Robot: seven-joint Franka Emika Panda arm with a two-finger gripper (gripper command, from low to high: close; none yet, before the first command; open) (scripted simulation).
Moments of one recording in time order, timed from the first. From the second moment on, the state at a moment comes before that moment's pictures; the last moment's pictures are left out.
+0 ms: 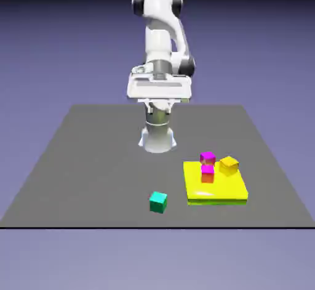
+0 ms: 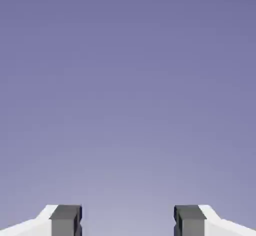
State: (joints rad) arm 0.01 -0.53 0.00 -2.78 0.01 2.99 0.75
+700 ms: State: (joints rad) arm -0.05 0.23 0.00 -2.17 0.12 2.17 0.88
